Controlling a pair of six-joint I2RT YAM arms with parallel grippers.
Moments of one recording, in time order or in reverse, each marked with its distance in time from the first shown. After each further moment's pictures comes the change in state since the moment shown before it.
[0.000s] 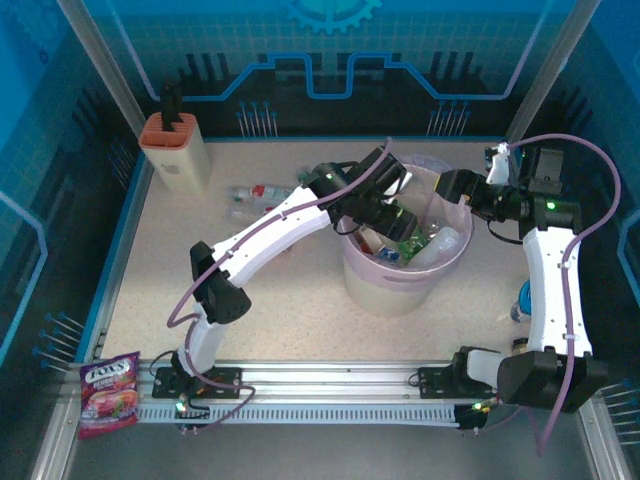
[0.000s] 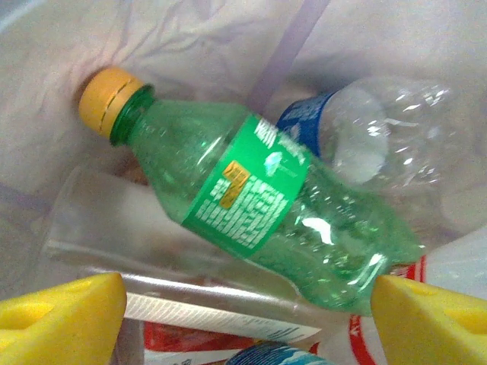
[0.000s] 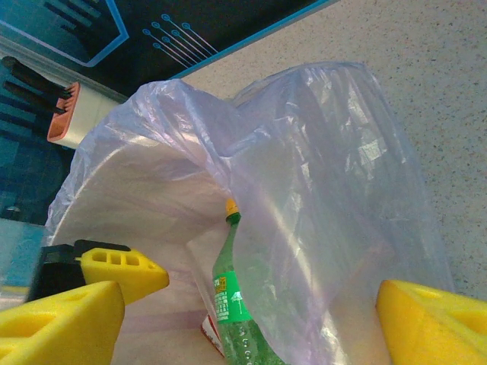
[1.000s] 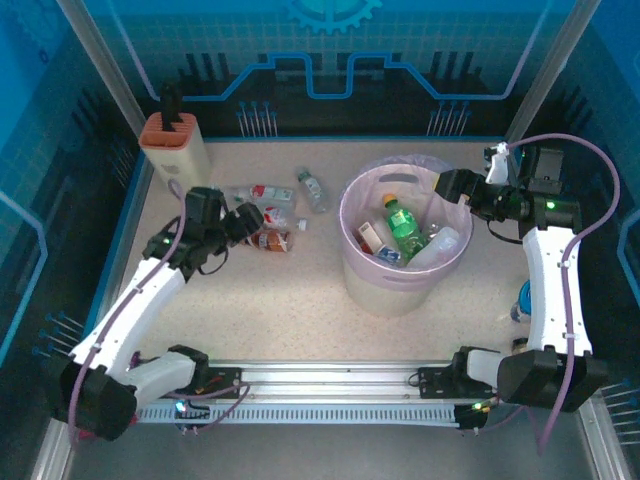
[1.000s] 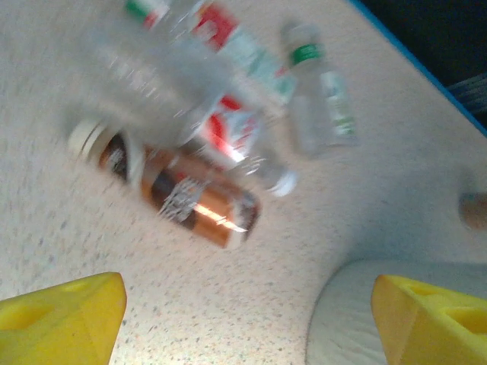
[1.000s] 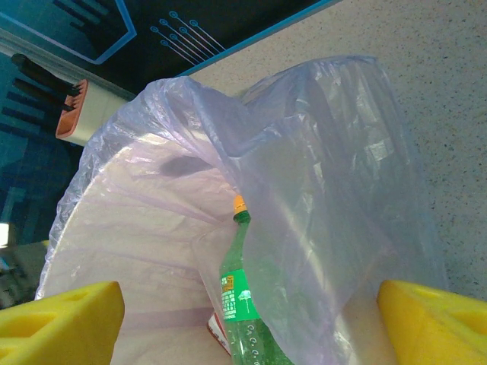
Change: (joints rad) left arm 0.652 -0.990 -1.394 0.550 -0.019 -0.530; right arm 0.000 0.003 0.000 0.002 -0.022 0.000
